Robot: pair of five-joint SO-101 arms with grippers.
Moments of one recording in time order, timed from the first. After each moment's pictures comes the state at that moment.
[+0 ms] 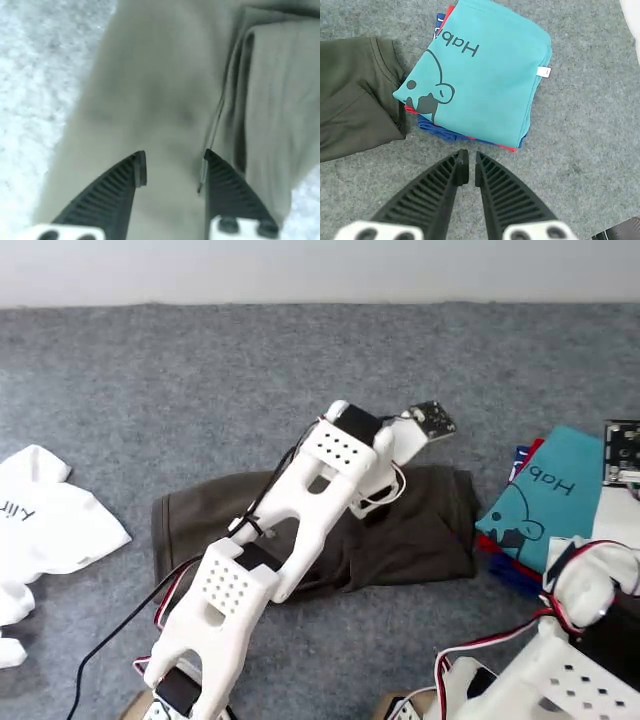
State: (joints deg) left arm 32.4 48.1 -46.8 97.4 -18.7; right arm 34.8 -51.8 10.7 100.5 27.3
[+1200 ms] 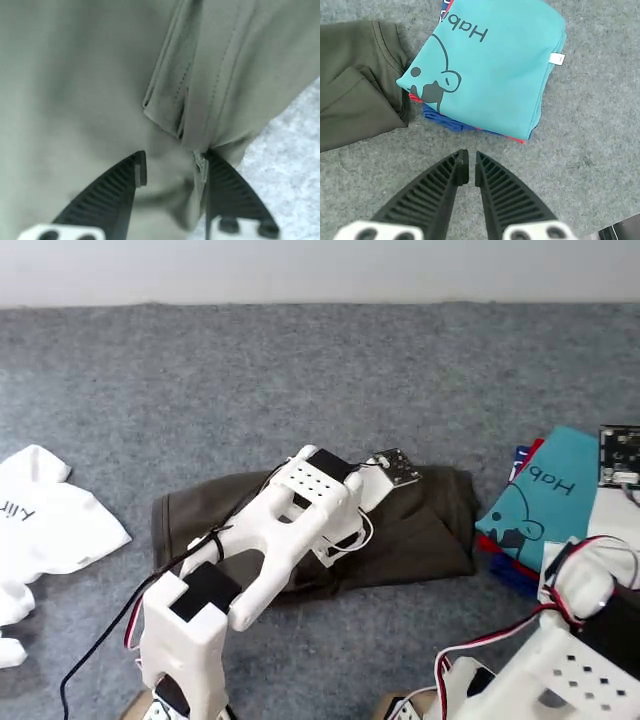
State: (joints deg) left arm 32.0 22.2 5.1 80.0 -16.1; right arm 34.8 -51.8 14.6 100.5 27.3
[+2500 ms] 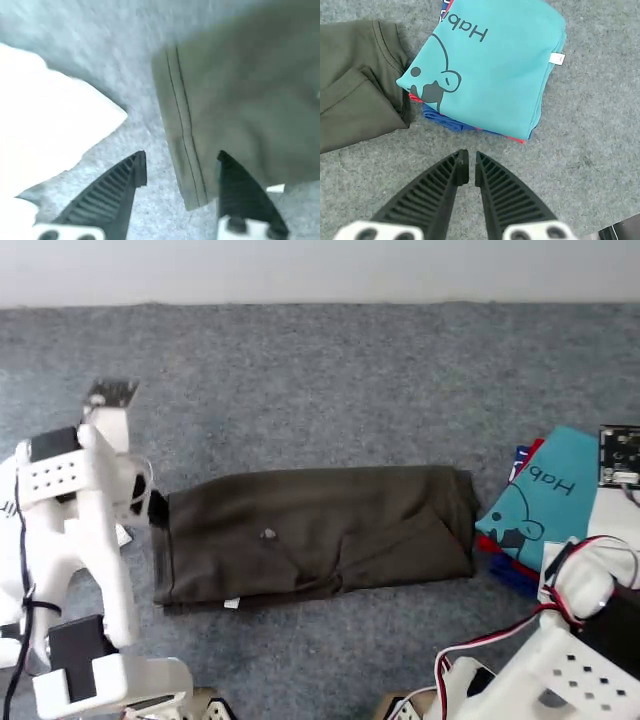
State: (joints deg) left arm -21.4 -3.7 19.6 86.1 -16.9; right arm 34.8 -51.8 14.6 100.5 27.3
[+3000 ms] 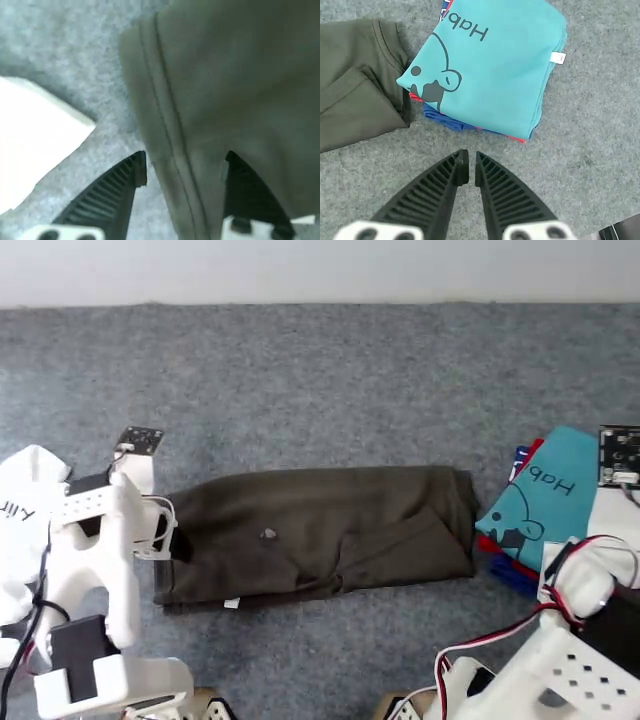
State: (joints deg) left arm -19.3 -3.7 39.3 65.9 -17.5; right arm 34.8 -51.8 14.9 100.6 27.3
